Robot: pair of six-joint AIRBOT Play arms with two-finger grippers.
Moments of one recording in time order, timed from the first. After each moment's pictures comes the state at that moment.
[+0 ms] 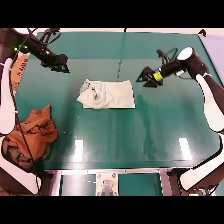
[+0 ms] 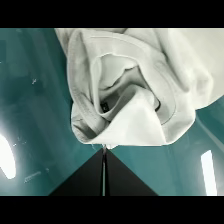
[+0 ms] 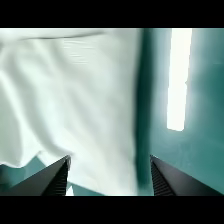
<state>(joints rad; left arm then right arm) -0.03 -1.82 2.08 1.13 -1.62 -1.37 -0.03 -1.83 1.63 -0.90 1.31 1.54</state>
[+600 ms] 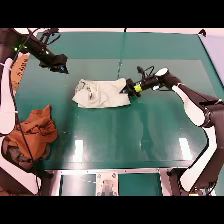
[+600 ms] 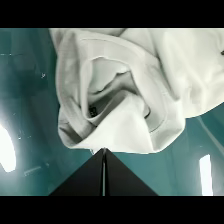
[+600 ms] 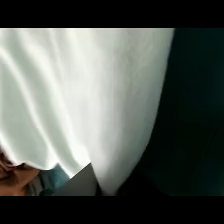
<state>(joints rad) -0.03 -1.82 2.08 1.15 -1.63 -1.41 0.10 -1.97 1.60 -0.56 1.23 1.37</state>
